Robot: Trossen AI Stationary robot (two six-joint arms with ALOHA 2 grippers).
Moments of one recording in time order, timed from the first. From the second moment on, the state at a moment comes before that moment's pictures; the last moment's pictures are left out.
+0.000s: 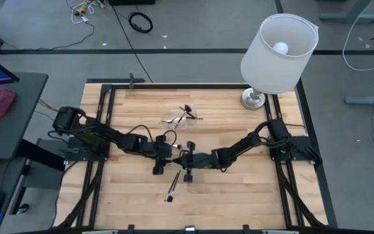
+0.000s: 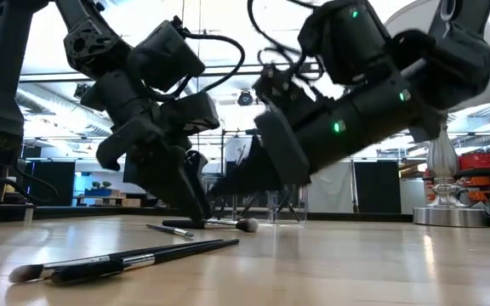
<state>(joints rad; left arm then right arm) -0.17 1.62 0.65 0.12 -0.11 -0.10 0.26 2.10 1.01 0.66 0.33 0.05</state>
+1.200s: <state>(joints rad) -0.21 1.62 0.65 0.21 -0.11 -0.07 0.25 2.10 1.01 0.62 0.33 0.07</state>
